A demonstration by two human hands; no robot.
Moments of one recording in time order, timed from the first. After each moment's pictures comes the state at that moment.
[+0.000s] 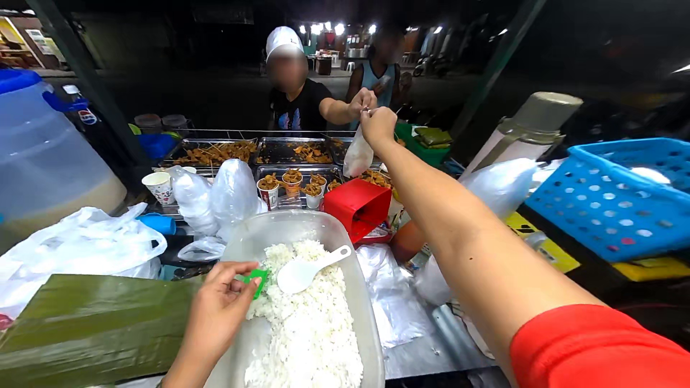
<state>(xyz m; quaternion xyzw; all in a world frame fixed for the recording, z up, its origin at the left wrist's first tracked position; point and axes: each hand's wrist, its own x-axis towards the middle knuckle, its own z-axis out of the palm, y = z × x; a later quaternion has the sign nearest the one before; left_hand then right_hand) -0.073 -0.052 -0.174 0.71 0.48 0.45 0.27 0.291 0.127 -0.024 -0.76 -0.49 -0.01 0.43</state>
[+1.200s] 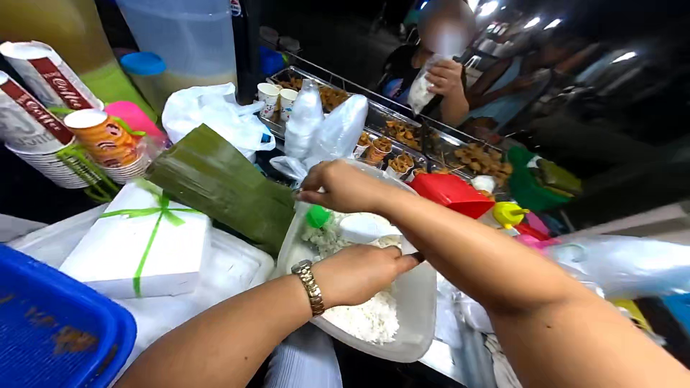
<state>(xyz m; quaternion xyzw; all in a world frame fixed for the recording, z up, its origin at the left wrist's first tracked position) -0.032 -0.097 -0.160 0.94 0.25 0.13 0.20 0.028 0.009 -0.098 -0.24 -0.96 0.10 0.04</state>
